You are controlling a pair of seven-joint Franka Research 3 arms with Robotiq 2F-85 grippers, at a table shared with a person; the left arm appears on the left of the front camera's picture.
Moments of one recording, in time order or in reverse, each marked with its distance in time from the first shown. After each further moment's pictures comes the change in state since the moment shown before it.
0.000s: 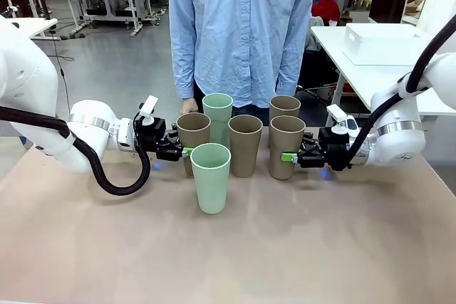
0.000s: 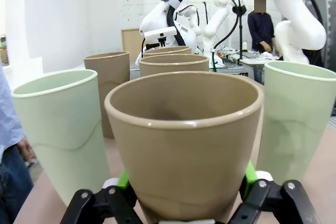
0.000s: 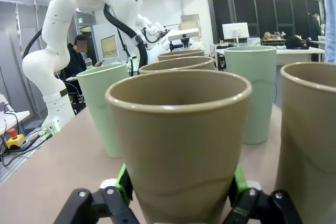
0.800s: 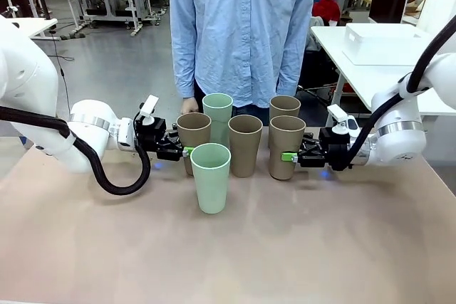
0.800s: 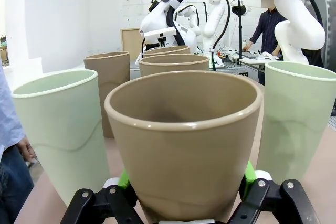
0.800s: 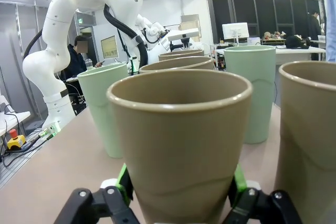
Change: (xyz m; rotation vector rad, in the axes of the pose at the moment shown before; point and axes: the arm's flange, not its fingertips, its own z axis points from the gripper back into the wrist) left arm 0.000 0.001 0.000 -0.001 0.001 0.000; right arm -0.001 0.000 0.002 0.000 -0.001 -0.004
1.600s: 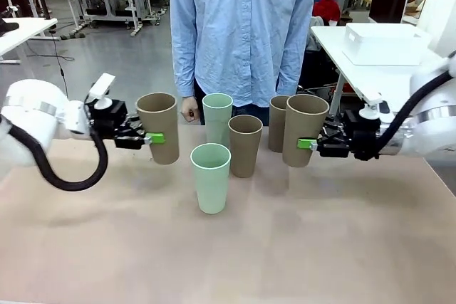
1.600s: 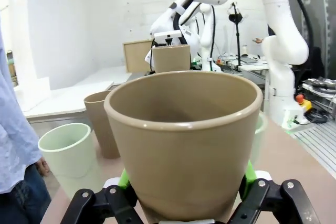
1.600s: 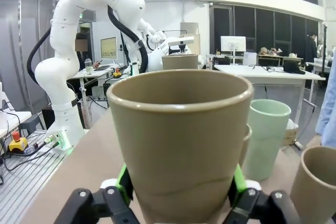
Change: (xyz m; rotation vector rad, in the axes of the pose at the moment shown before) left arm 0.087 -0.076 0.063 0.027 -0.010 -0.059; right arm 0.080 0.086 0.020 -0.029 -0.022 0.123
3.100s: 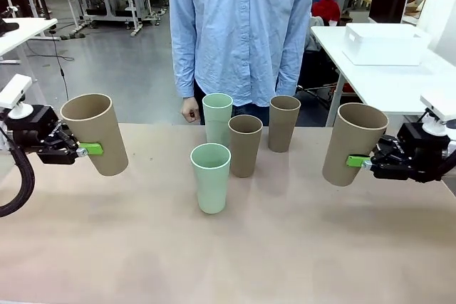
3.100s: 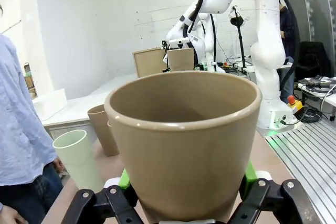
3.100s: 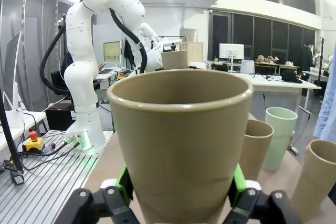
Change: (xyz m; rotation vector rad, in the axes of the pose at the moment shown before) left arm 0.047 -0.108 0.084 0.076 -0.011 -0.071; right arm 0.018 0.087 0.075 -0.014 -0.026 0.029
